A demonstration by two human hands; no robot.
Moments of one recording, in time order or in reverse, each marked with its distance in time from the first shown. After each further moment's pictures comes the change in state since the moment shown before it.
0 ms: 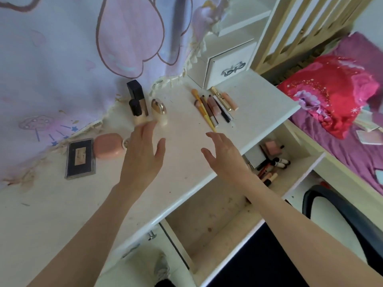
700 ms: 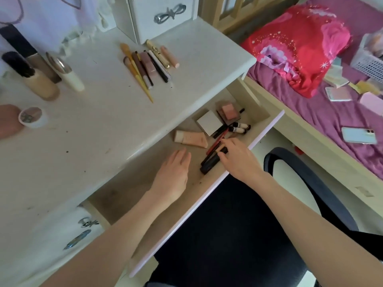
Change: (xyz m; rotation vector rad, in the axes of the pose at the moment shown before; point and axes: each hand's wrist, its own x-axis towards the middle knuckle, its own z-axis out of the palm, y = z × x) left_hand -0.093 0.096 0.213 0.289 -0.619 0.253; right_hand -0.091 0.207 -0.012 -0.140 -0.163 0.246
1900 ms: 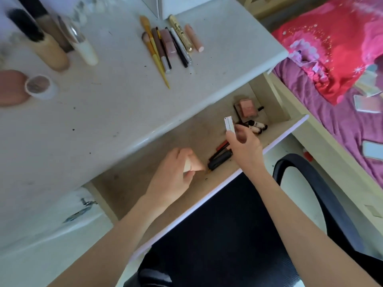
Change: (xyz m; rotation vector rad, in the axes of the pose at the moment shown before) left_hand -0.014 -0.006 0.007 -0.403 0.228 -0.158; right_hand 0.027 -0.018 0.009 0.676 0.172 0.253
